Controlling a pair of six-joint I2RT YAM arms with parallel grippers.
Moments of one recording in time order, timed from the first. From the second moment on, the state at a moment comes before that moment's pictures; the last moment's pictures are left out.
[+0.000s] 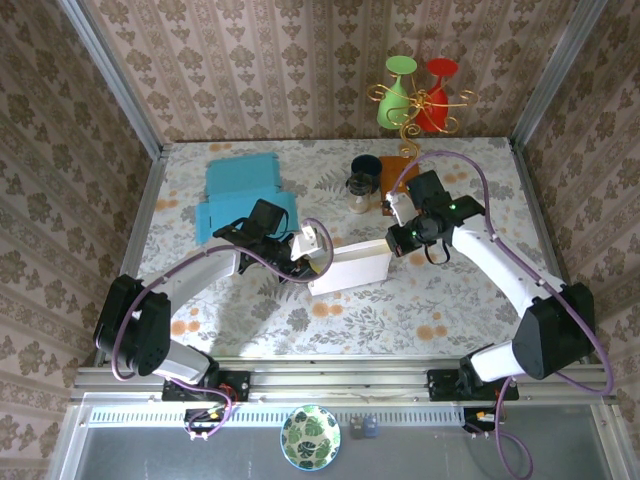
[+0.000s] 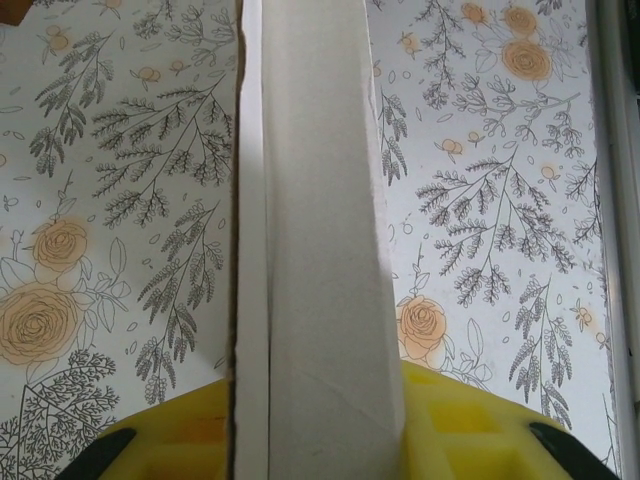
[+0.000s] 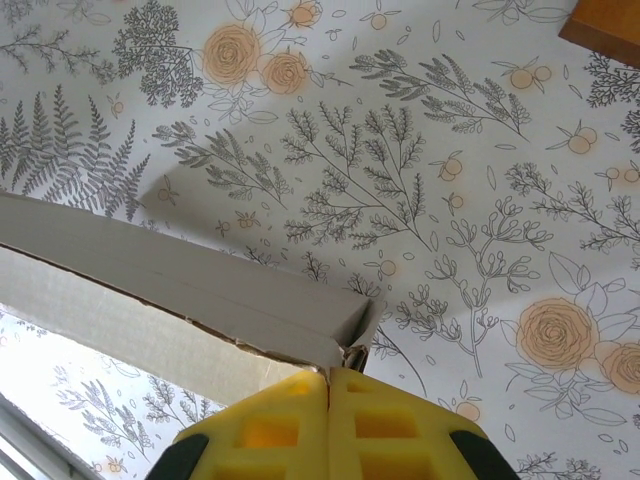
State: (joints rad) left arm -0.59 1.45 0.94 -0.49 0.67 0.62; right arm 0.35 1.42 1.18 -0.86 -0.23 -0.01
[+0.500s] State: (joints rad) left arm -0.59 1.46 0.93 -0.48 0.67 0.59; right arm 0.39 1.32 1.02 -0.68 -0.16 0.08
